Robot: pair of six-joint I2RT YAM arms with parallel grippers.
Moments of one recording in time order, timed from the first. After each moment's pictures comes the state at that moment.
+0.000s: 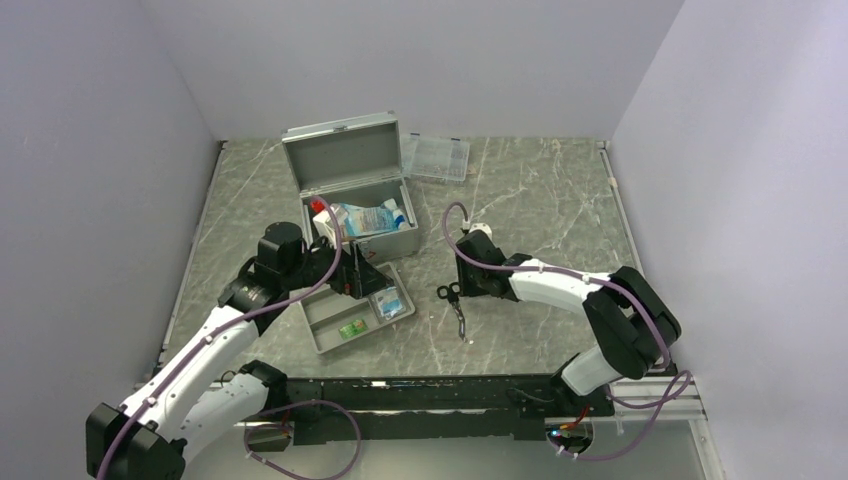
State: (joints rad) left arm -0.44 0.86 0.66 -0.19 0.63 -0.49; right arm 0.68 1.50 0.73 -0.22 0.17 0.48
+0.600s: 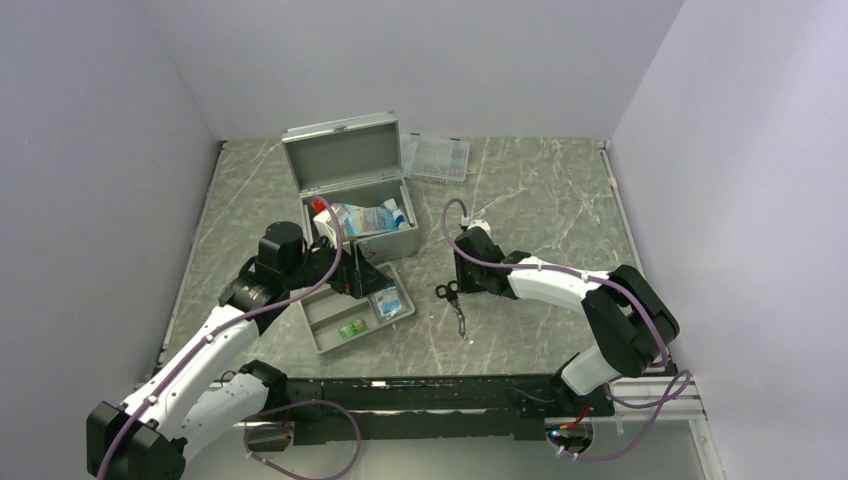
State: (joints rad) left arm -0.44 0.87 0.66 -0.18 0.63 -0.49; right arm 0.68 1.52 0.76 -0.20 0.17 0.49
